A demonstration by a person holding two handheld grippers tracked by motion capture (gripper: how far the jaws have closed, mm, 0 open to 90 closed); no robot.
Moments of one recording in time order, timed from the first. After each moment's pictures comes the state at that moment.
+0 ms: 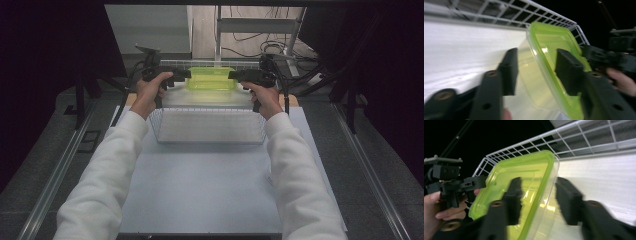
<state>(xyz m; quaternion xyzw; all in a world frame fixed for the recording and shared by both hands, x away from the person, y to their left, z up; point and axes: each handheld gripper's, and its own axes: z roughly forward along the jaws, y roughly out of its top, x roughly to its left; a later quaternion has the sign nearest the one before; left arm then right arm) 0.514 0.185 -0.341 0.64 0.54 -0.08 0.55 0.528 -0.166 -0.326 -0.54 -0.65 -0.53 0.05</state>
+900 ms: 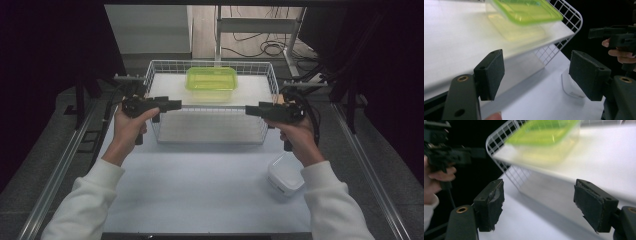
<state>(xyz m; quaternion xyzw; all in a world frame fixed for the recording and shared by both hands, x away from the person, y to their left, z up) 0.368 0.189 -0.339 0.71 0.45 0.04 0.54 0.393 -0.221 -0.322 -0.41 -0.75 -0.52 -0.03</state>
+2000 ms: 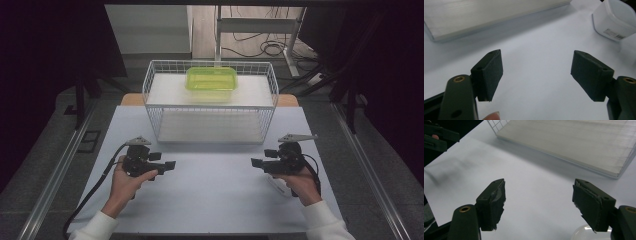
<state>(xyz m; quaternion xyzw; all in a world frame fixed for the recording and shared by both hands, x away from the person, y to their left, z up) 0.301 0.192 -0.464 0.77 0.48 0.04 0.43 0.337 -0.246 -0.431 -0.40 -0.80 -0.43 -0.06</state>
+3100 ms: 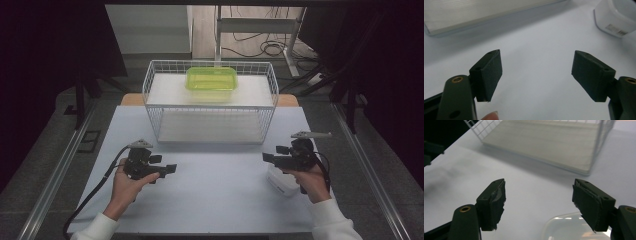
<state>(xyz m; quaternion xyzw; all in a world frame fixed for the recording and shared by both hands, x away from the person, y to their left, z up) 0.295 0.186 -0.467 0.78 0.47 0.05 0.42 0.347 -0.278 -0.426 -0.44 -0.78 -0.43 -0.08</state>
